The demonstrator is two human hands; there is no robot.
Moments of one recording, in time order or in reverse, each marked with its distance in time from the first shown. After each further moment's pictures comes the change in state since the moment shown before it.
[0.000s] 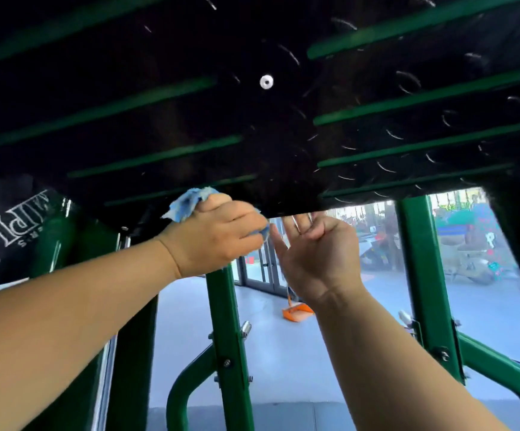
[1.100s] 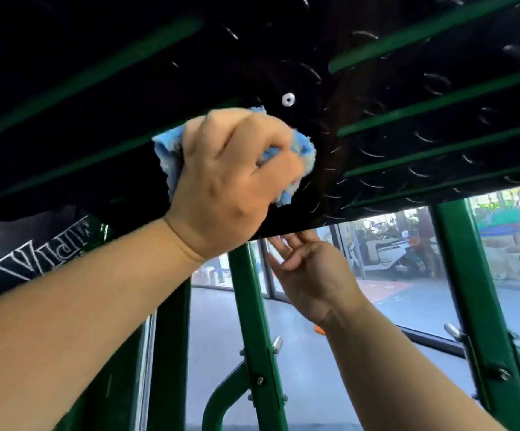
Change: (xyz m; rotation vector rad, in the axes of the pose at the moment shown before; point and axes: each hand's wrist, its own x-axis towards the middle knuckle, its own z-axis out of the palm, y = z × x) left_hand 0.050 -0.030 -0.065 0.065 0.399 -0.305; right_hand 0.018 0.037 0.000 -0.171 -0.083 0.129
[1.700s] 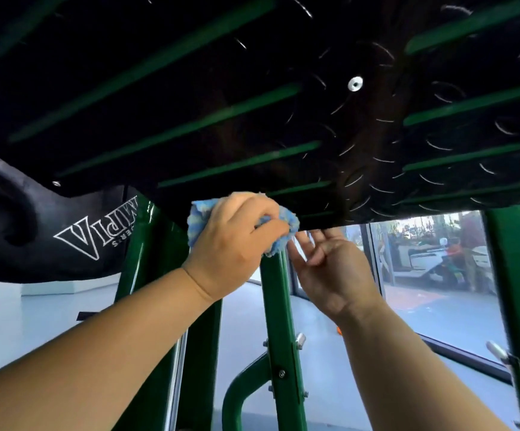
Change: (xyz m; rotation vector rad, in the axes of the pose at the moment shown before) left_hand -0.087 0.005 -0.015 -0.061 -0.290 -0.196; right_hand 0.014 0.030 0.009 0.144 0.018 0.047
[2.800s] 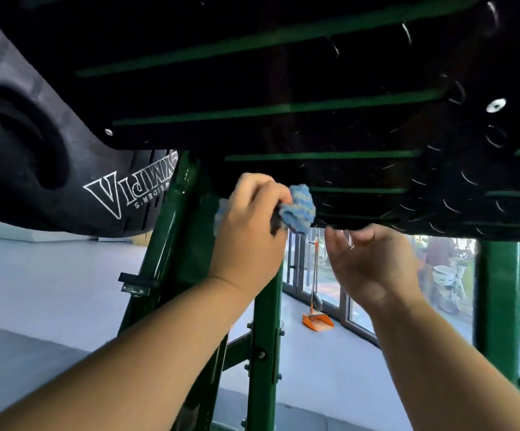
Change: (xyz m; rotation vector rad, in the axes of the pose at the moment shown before) left_hand -0.027 0.005 -0.029 -0.330 0.117 -0.734; right_hand -0.007 0.003 0.028 -0.063 0.255 -0.042
